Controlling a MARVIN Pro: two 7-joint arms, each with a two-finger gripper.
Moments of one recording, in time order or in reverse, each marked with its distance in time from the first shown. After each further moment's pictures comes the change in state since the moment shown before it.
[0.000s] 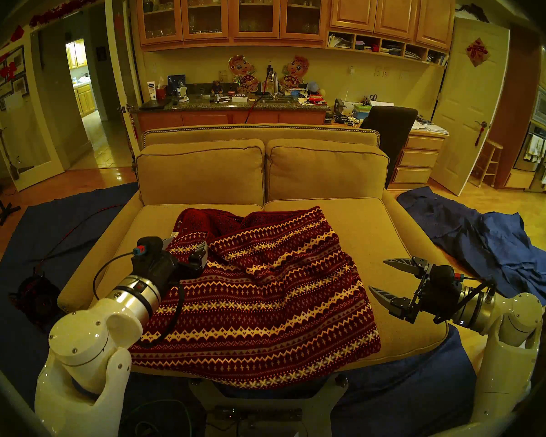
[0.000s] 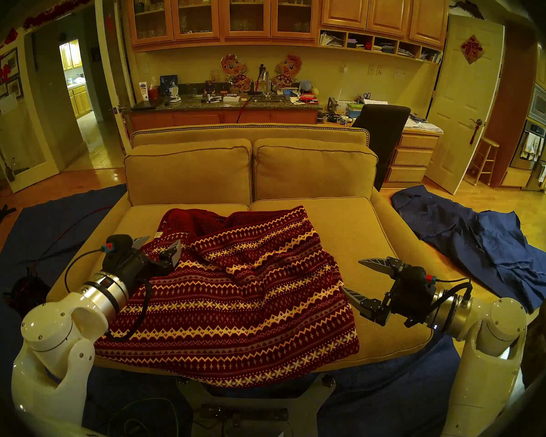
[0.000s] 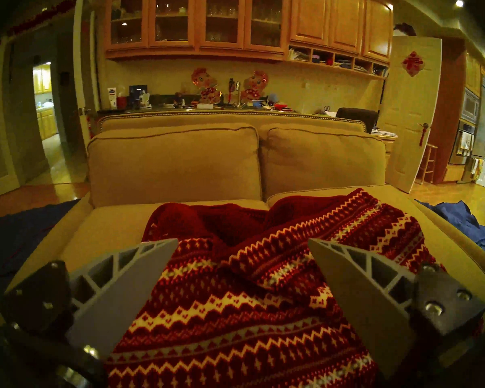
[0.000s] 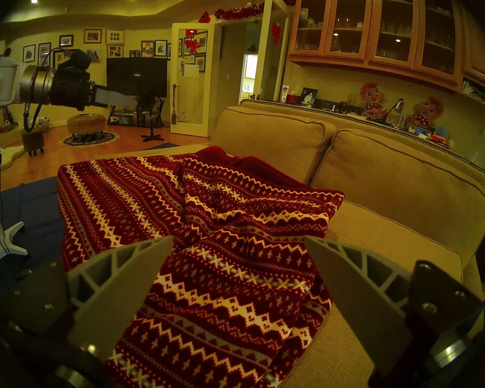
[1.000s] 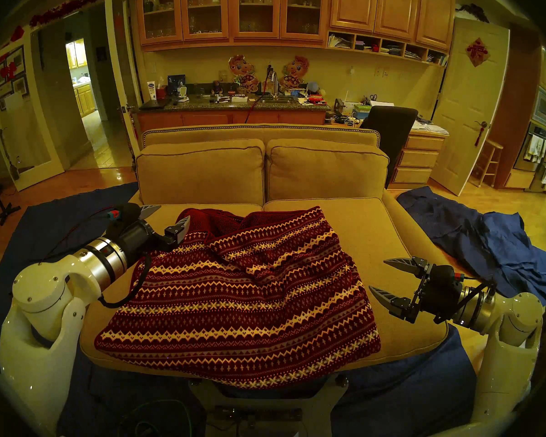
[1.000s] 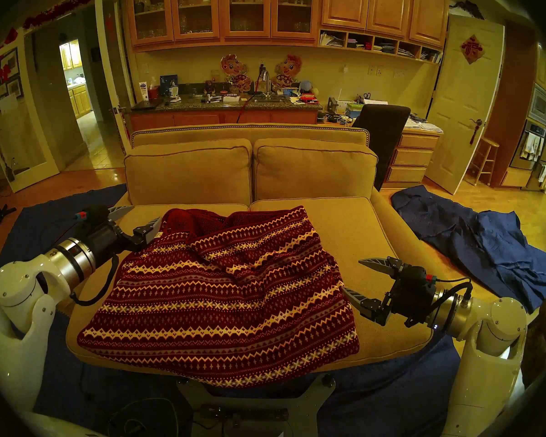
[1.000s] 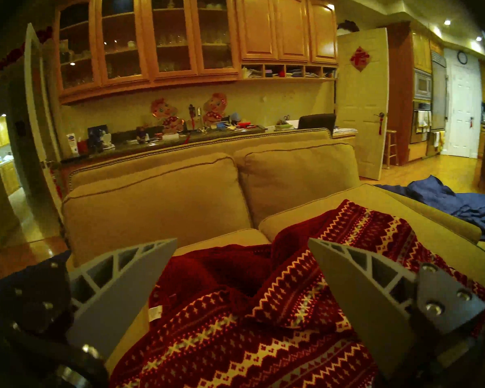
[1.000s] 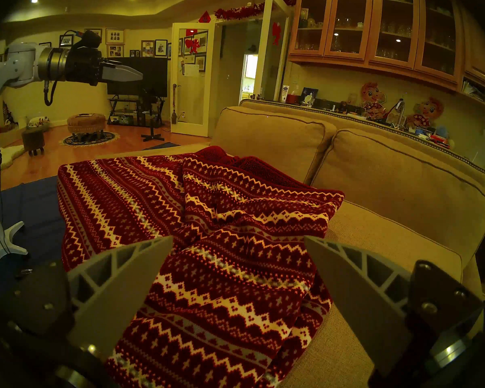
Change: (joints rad) left arm -0.231 0.286 -0.177 0.153 -0.191 0.047 -0.256; right arm 0.000 0.002 0.000 0.000 0.001 0.000 0.000
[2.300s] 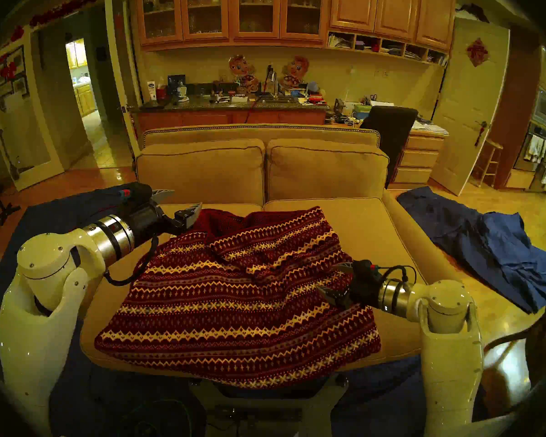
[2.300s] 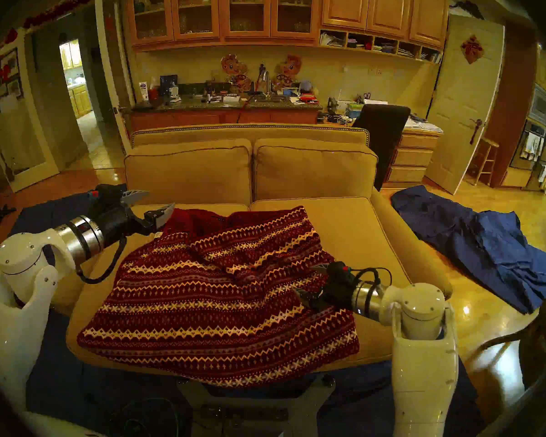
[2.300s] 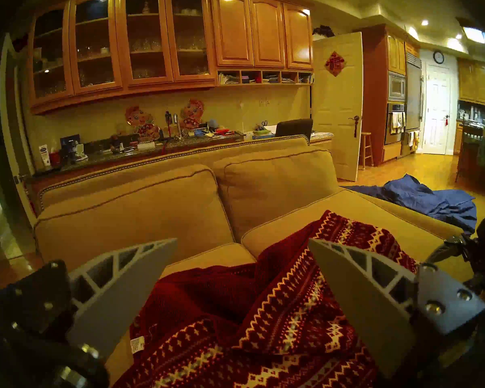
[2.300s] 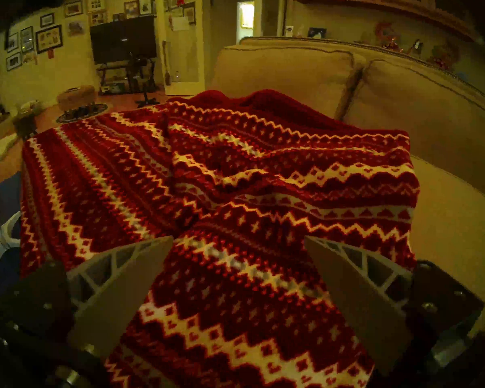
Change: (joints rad) left arm -0.140 0.074 0.044 0.055 -0.042 0.041 -0.046; right arm 0.165 -0.037 -0.411 0.176 -0.348 0.146 -0.354
